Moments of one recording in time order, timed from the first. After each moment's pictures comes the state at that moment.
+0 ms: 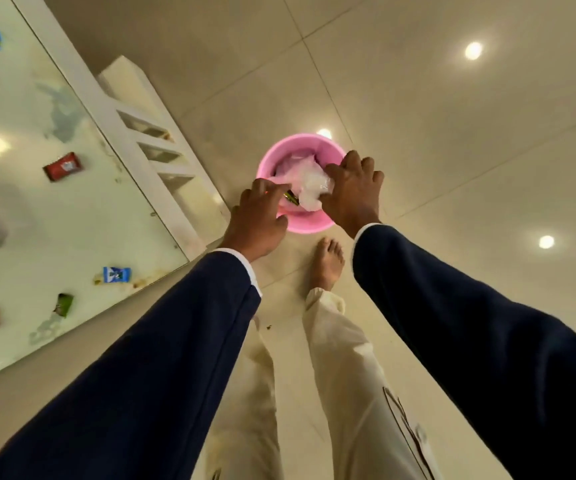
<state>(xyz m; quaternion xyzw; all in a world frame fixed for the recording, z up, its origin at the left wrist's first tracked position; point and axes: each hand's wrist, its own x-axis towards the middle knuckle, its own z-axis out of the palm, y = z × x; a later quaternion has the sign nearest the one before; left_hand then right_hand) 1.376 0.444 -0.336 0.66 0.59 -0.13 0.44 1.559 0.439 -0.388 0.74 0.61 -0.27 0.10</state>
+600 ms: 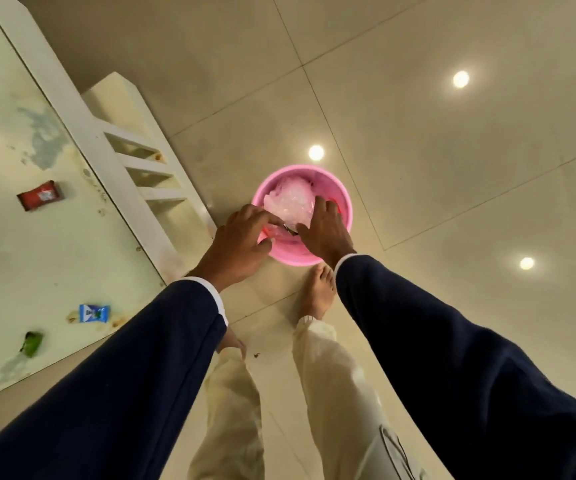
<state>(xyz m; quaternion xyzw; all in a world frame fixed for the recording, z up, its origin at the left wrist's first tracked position) 1.351 0.469 -0.369 0.67 0.57 -0.07 0.48 1.532 0.453 -0.449 0.73 0.50 -0.46 0.09</state>
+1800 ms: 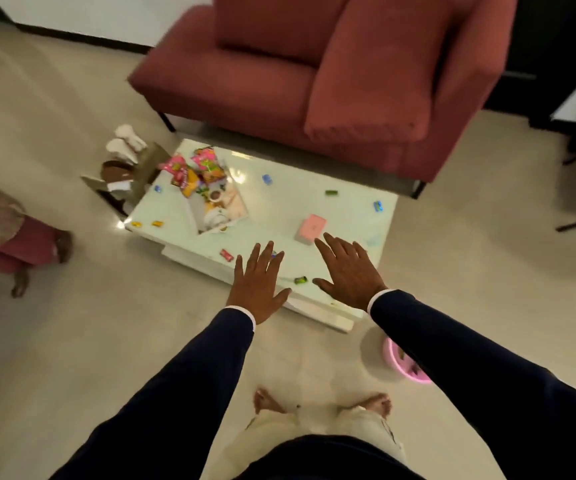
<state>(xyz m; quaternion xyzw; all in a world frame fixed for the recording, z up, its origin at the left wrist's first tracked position) 1.091 0.179 0.043 0.51 0.85 -0.07 0.12 1.245 0.353 0.053 0.20 0.97 -0.07 0.08</state>
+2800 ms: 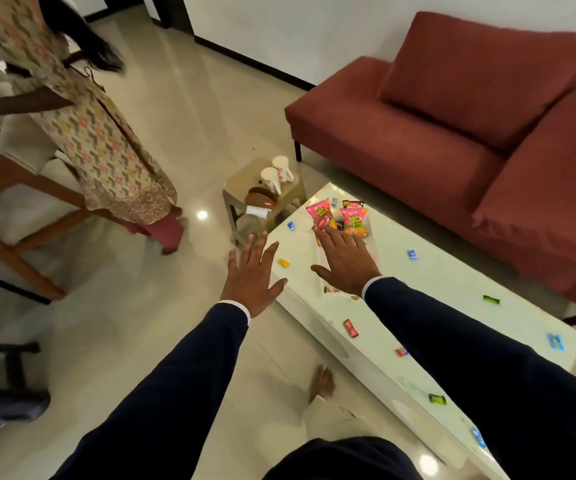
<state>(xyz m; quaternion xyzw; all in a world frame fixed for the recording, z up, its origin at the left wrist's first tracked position) 0.696 -0.011 0.098 0.32 0.94 0.01 0.06 0.758 0.214 0.096 0.05 0.99 -0.08 0.06</state>
